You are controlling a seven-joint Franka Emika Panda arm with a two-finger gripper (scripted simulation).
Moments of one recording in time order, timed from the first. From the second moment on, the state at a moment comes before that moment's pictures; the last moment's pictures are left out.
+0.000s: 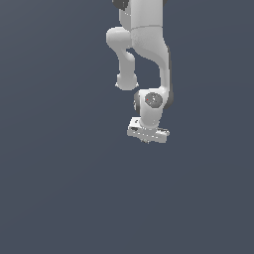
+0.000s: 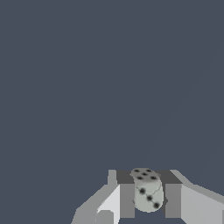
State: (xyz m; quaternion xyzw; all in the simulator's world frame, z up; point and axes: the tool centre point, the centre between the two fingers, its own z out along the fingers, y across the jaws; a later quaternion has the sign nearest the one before) arm -0.074 0.099 0.012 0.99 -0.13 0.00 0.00
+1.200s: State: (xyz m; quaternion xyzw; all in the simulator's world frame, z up) arm -0.076 0.117 0.152 0.99 -0.13 0.00 0.00
